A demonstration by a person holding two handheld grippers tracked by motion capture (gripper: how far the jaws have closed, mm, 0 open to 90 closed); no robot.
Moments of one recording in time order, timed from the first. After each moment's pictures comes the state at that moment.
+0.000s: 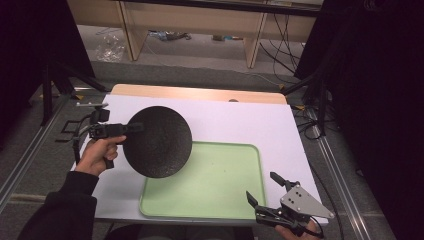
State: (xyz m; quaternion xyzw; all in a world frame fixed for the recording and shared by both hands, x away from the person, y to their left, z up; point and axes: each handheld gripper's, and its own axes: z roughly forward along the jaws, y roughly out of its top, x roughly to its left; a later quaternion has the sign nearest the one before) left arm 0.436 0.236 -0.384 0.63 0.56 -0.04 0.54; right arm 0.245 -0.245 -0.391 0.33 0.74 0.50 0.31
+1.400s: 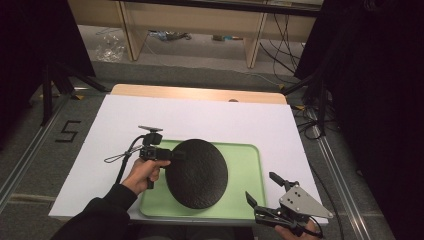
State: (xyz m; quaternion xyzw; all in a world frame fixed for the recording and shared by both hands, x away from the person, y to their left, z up) left arm 0.429 0.122 -0.448 0.71 0.52 -0.11 0.46; right arm 0.244 -0.244 -0.391 0.33 0.74 0.50 0.30
